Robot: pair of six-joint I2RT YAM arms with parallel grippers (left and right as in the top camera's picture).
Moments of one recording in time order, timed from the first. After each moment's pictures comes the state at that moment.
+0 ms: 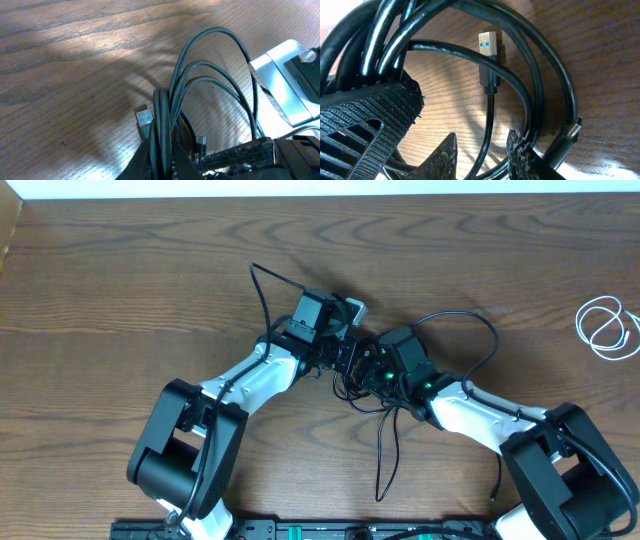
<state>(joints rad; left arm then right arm) -0.48 1.82 1.02 -0.14 0.46 -0.14 0.57 1.71 0.74 0.04 -0.23 1.10</state>
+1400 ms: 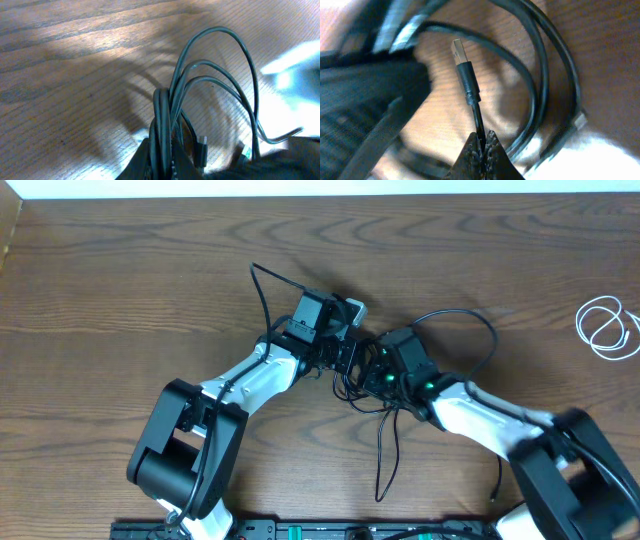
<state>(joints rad) -0.48 1.82 1.02 -0.14 0.46 -0.15 0.57 1.65 0.74 -0.02 -0.25 1.02</state>
